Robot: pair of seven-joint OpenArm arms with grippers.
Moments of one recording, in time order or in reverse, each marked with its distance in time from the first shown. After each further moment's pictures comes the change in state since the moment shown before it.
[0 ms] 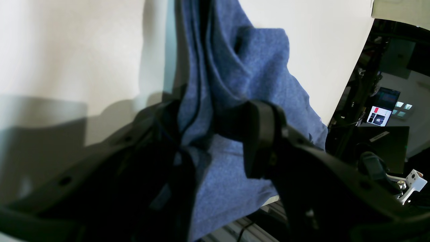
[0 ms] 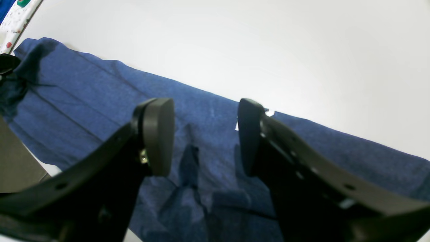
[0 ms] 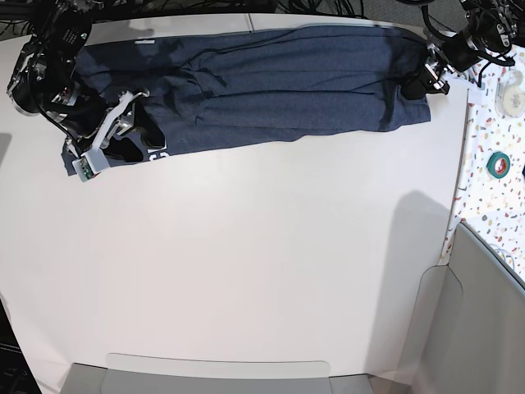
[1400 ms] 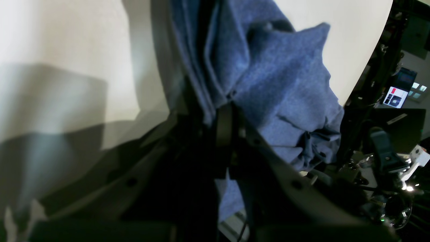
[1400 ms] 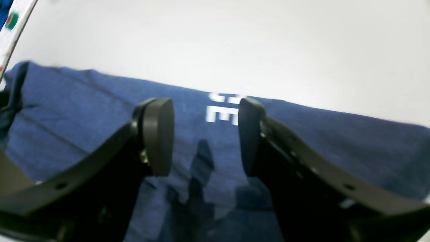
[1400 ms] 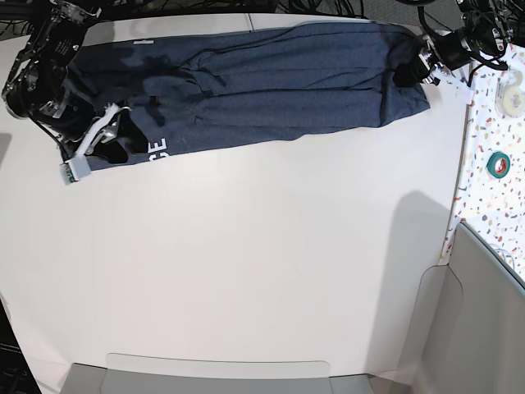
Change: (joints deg) left arm 0.0 -1.4 3.3 -0.2 -0.1 0.2 2.4; right arm 2.5 0.2 5.7 -8.3 0.0 0.0 -0.1
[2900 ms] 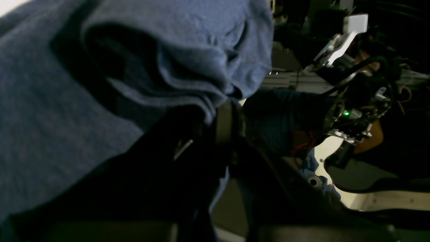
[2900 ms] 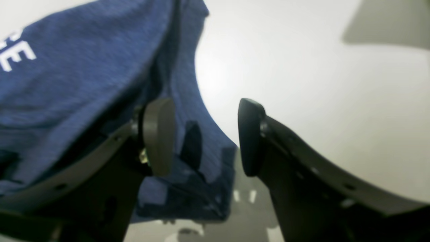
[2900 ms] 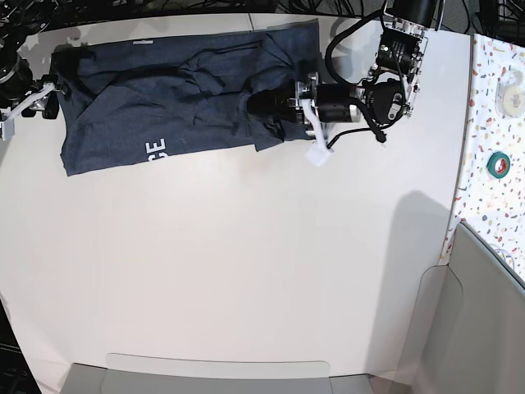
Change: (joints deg) left arm -22.4 2.4 48.4 5.3 -5.7 -2.7 -6.8; right arm -3.8 -0.4 22.8 -0.1 -20.6 0.0 0.1
